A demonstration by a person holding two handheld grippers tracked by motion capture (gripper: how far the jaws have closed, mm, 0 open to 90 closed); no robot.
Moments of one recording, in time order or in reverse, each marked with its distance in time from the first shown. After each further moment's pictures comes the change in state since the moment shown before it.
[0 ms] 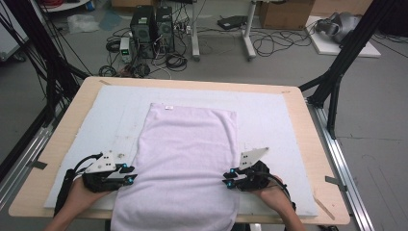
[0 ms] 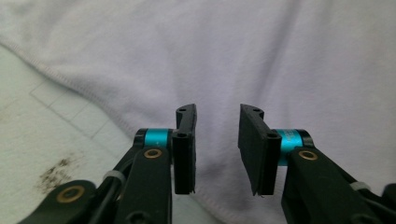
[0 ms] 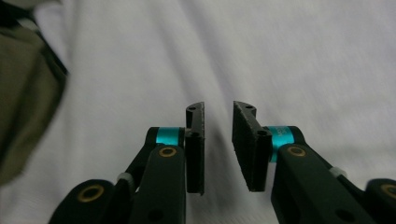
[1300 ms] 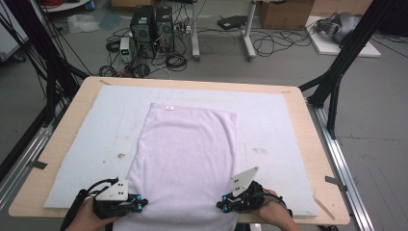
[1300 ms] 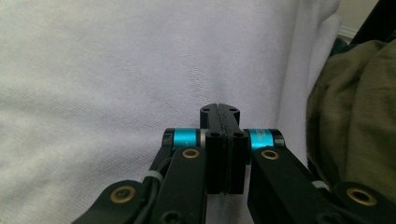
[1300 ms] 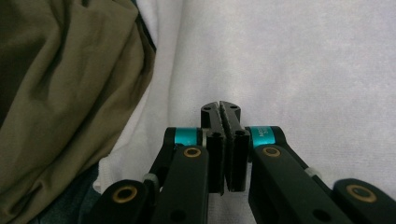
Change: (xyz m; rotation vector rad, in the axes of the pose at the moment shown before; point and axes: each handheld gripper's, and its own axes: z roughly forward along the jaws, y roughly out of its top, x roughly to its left) left arm -0.057 -0.010 0.016 0.069 -0.200 0.067; right arm 0.040 -0.011 0.019 0.077 0.219 -0.160
